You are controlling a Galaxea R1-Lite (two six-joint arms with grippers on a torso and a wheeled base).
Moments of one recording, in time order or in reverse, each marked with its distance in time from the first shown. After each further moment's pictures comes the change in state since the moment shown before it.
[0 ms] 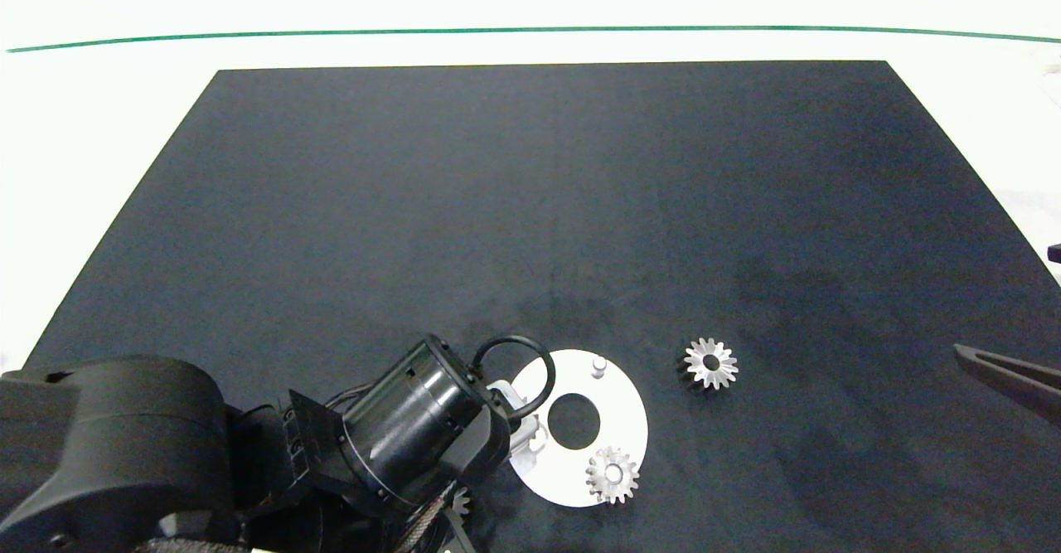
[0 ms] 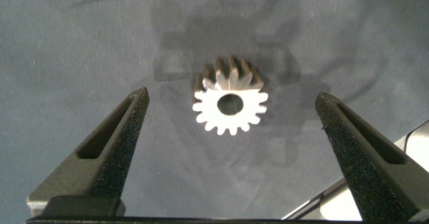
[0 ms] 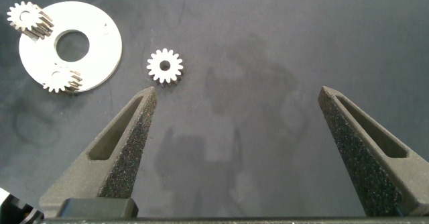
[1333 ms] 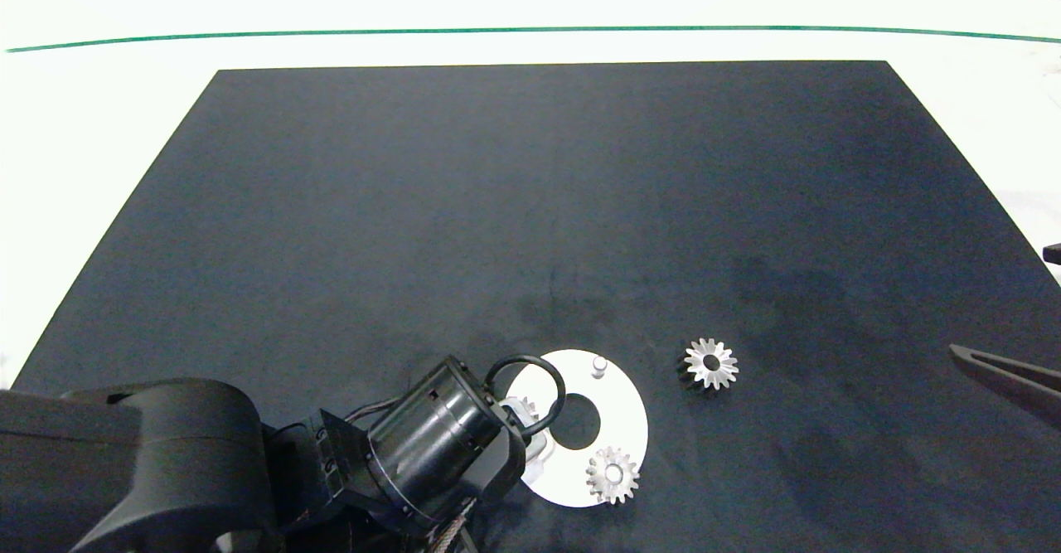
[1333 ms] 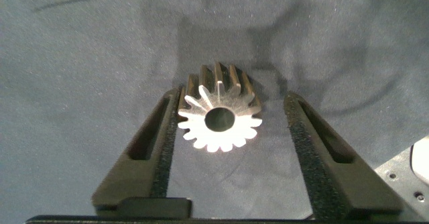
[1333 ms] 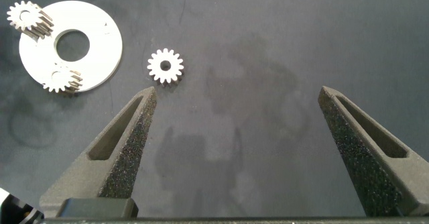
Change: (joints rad) left arm -0.009 0.036 0.039 -0.052 0.000 0.000; right arm 0.001 0.006 0.001 -0.001 0.001 0.000
